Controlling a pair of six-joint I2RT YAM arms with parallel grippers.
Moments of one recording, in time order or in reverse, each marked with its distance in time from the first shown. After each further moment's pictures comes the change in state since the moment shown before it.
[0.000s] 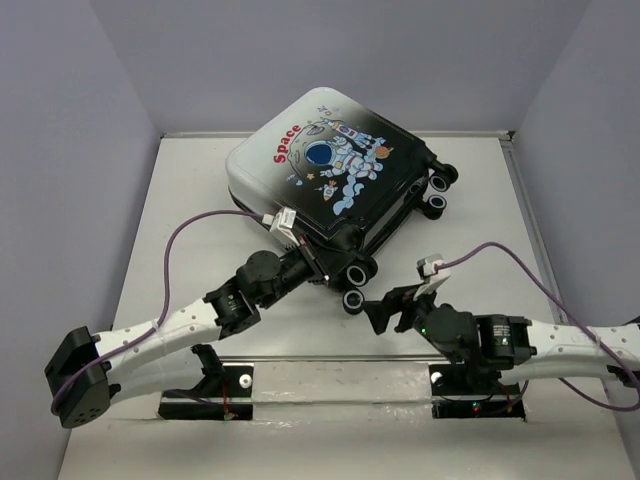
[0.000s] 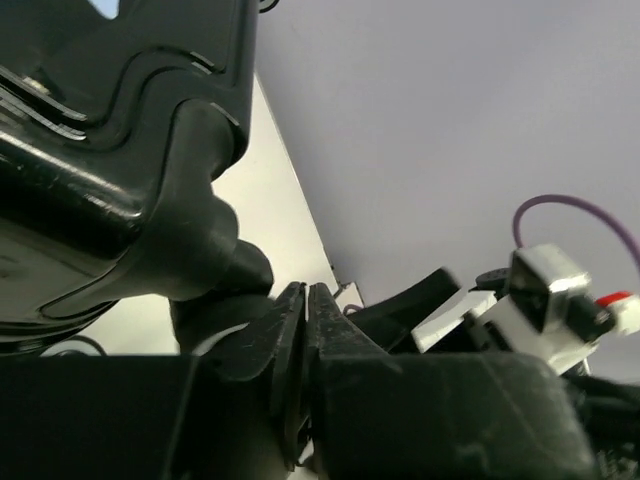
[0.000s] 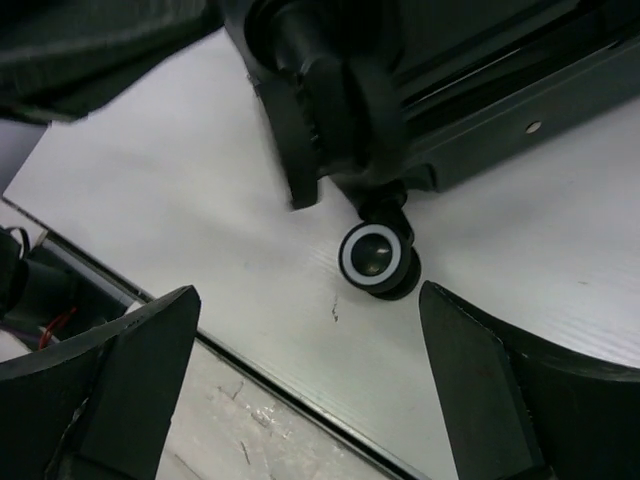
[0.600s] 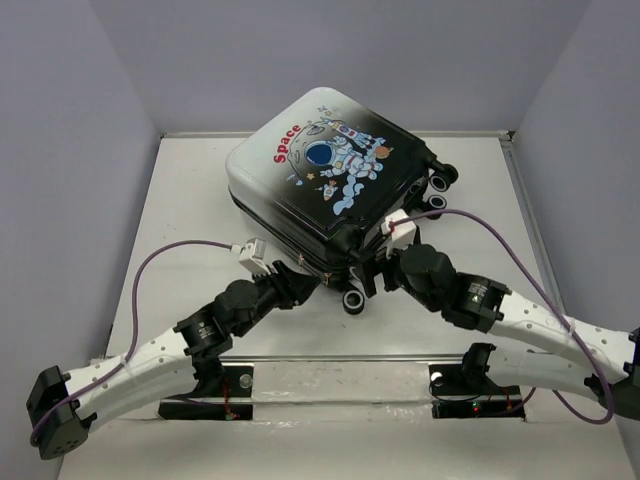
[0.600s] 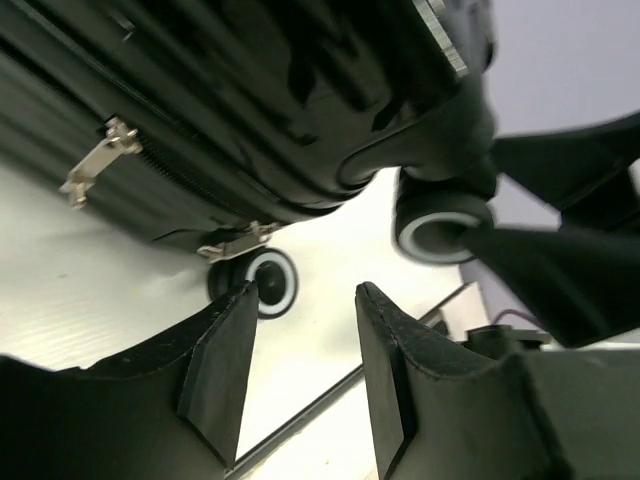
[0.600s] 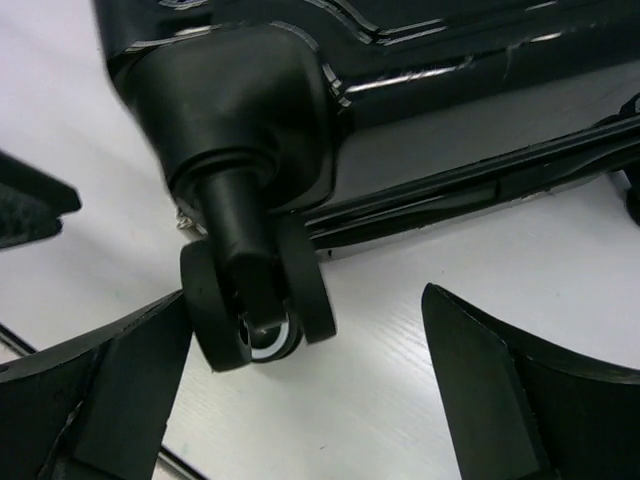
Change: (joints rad) left arm 0.004 -0.350 -0.245 -0.266 -0.159 0.081; right arm -0.393 0.250 0.257 -0.050 -0.317 -0.455
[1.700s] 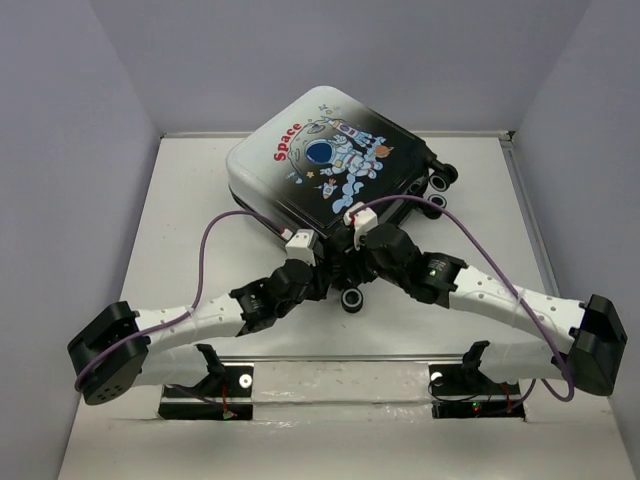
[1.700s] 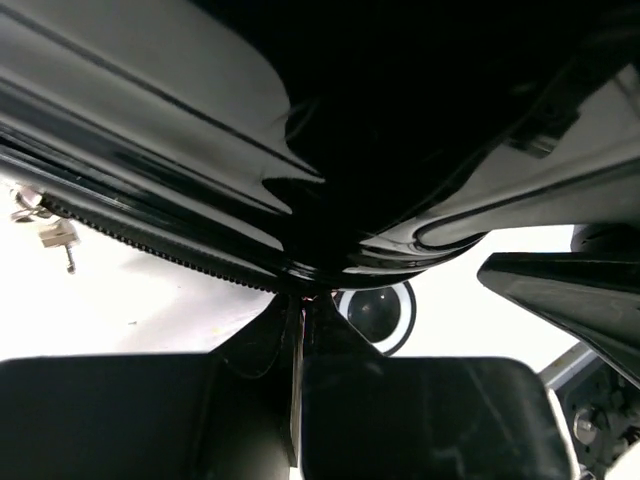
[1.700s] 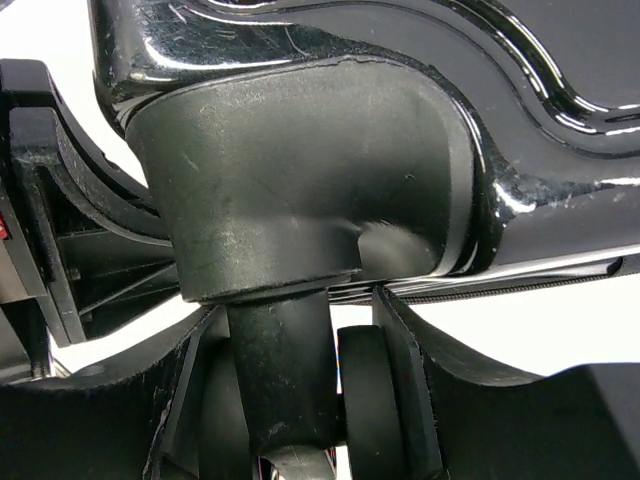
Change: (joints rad) left arm -0.014 0.550 0.189 0.060 -0.051 0.253; right arm -0.144 0.316 0.132 0.048 -0.306 -0.079
